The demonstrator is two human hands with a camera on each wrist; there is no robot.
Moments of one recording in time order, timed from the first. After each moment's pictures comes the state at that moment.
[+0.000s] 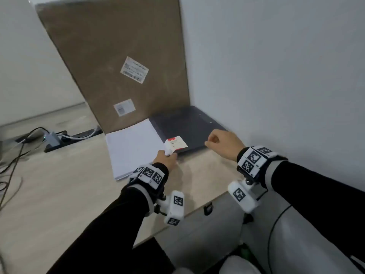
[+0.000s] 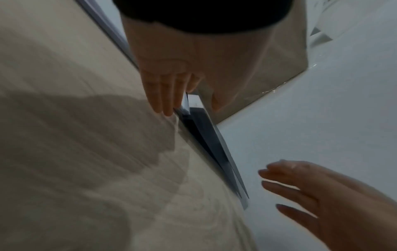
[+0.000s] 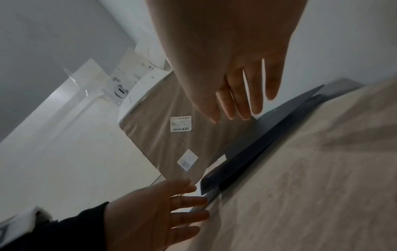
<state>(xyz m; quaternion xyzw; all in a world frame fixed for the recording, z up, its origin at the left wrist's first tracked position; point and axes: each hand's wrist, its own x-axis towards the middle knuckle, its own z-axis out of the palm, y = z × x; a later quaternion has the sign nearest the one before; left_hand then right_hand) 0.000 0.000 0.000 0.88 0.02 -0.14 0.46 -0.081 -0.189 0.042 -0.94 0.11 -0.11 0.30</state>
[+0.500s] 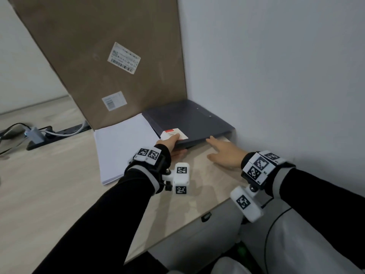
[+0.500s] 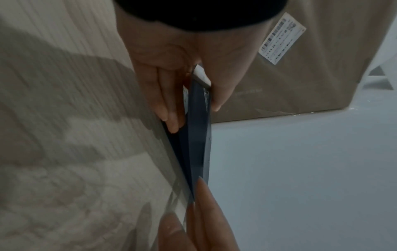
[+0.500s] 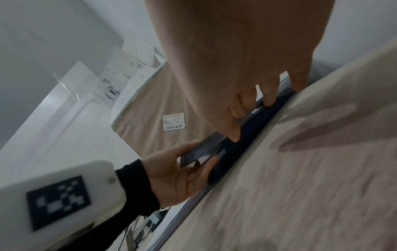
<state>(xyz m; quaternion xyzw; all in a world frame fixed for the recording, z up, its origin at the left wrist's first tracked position) 0.042 -0.044 0.017 0.71 0.12 -0.23 0.66 -0.063 -0.211 0.009 -0.95 0.07 0.08 0.29</state>
